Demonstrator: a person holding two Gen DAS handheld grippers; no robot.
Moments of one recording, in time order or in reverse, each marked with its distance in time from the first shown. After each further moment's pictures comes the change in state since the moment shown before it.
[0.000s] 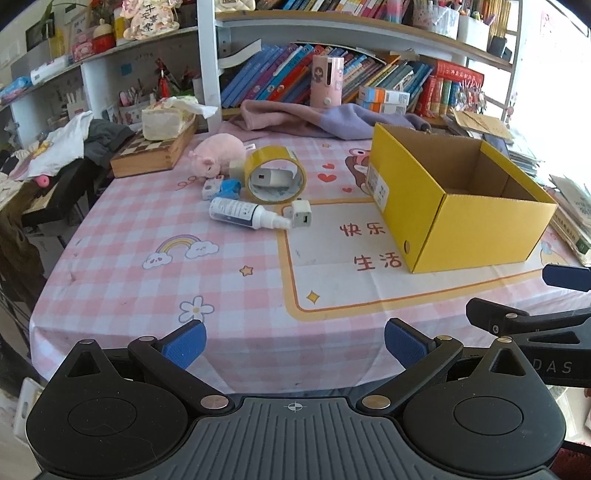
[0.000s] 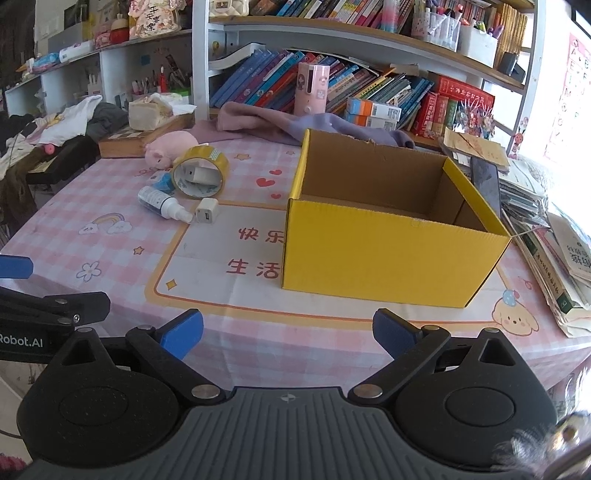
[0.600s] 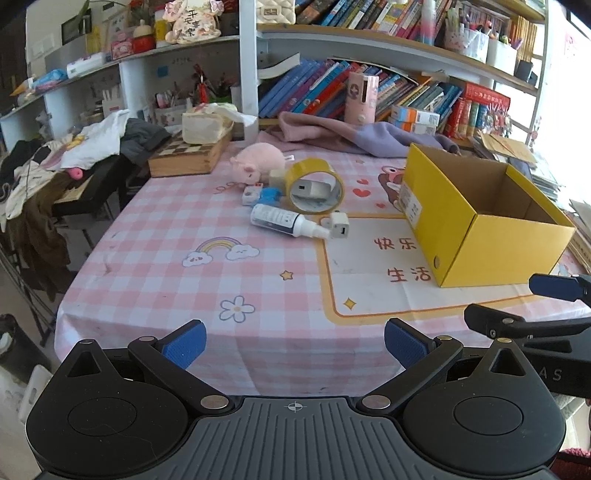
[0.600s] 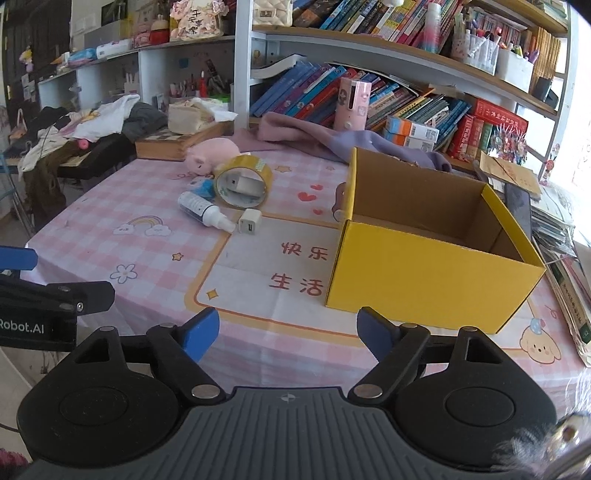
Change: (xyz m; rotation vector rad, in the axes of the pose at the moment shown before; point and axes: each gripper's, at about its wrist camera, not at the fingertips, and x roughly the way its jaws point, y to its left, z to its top) left arm -0.018 0.024 -0.006 -0.060 -0.050 0.058; right arm 0.000 0.027 0.007 -0.071 -0.037 0.079
